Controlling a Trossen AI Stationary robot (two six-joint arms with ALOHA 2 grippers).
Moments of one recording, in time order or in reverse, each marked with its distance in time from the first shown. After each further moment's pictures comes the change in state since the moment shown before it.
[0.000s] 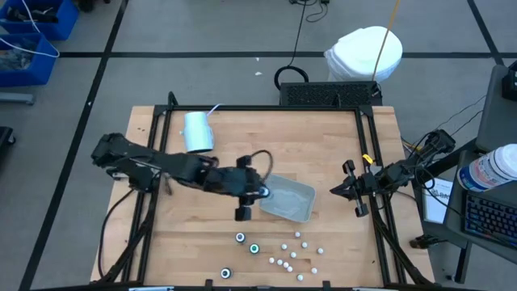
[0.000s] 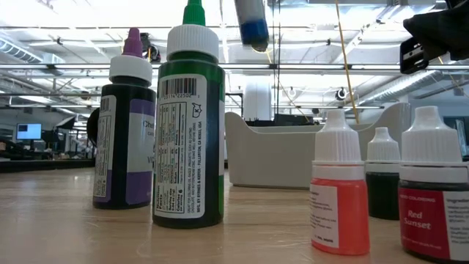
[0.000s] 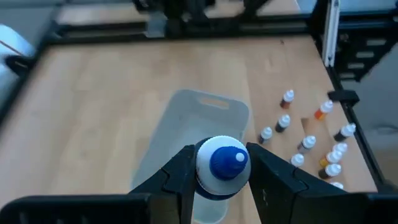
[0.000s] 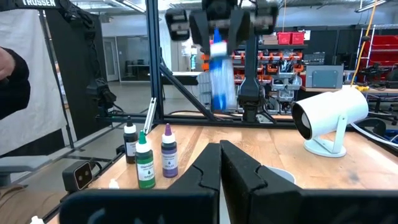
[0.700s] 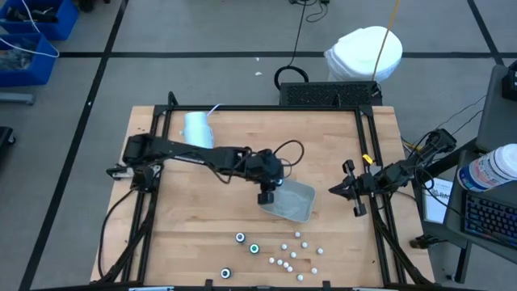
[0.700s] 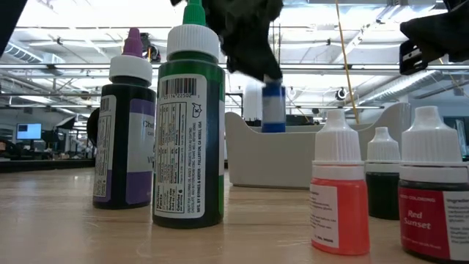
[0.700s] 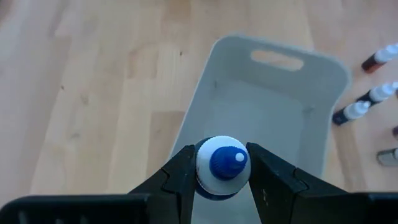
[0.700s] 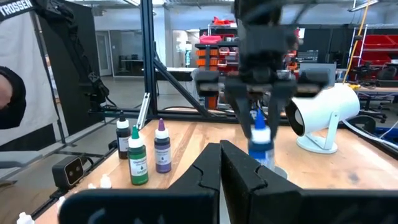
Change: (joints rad) left arm 0.212 0.260 -0.002 0.101 0.159 0.108; right arm 0.000 0.027 0.000 0.009 0.025 -0.014
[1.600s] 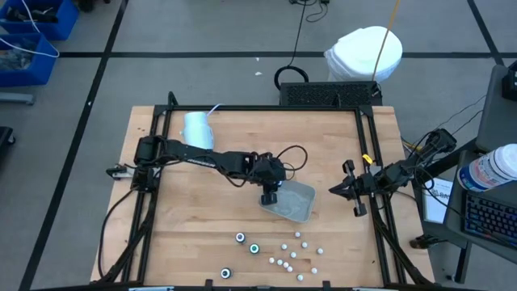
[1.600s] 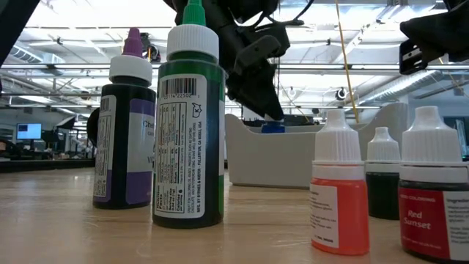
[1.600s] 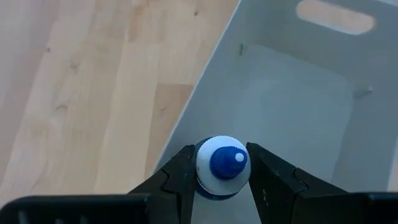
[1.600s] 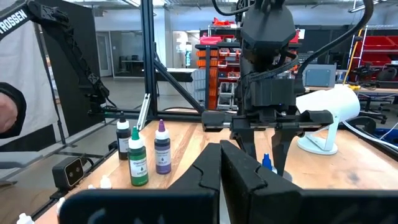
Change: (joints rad) left arm 0.015 0.099 -0.042 0.068 -0.054 -0.037; right arm 0.000 0.004 0.000 0.008 -0.002 -0.001
